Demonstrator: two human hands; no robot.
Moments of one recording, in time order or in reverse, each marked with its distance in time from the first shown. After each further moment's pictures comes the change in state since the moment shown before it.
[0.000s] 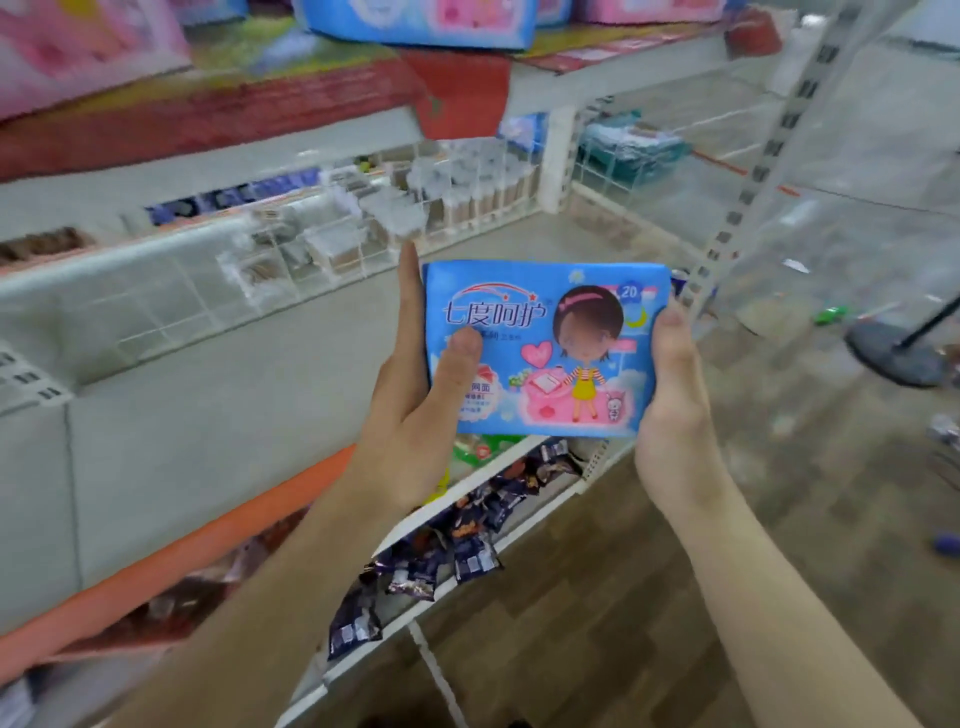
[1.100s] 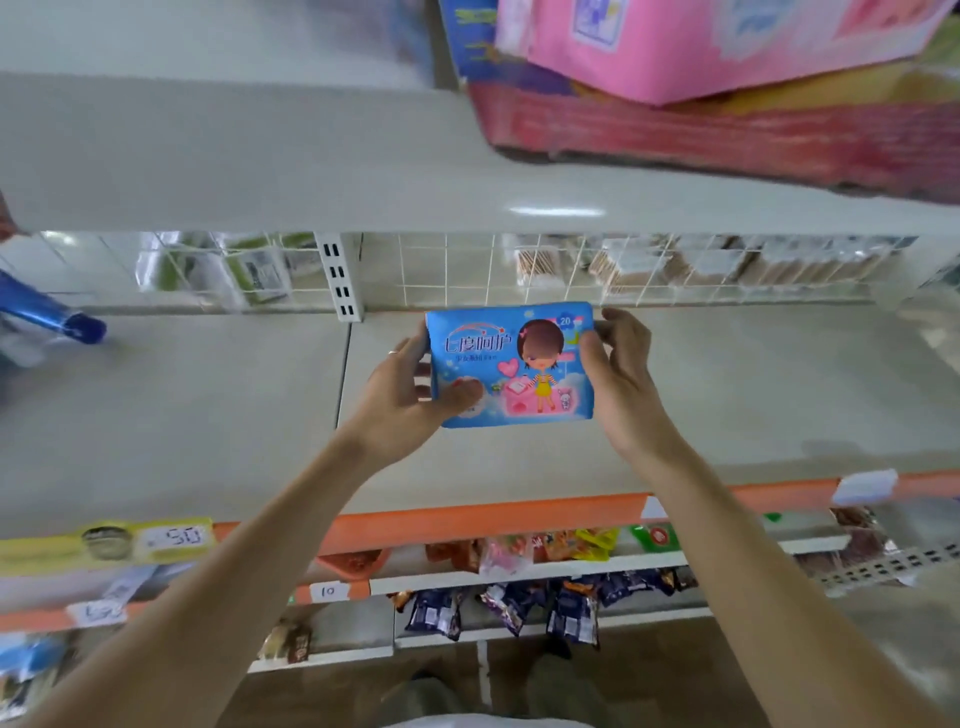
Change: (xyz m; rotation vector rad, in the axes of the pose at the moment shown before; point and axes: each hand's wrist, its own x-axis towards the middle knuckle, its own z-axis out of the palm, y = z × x) left_hand -0.029 -0.061 -0.288 0.447 0.427 -0.291; right_hand 0.102 0.160 0.240 -0.430 -0.527 0.020
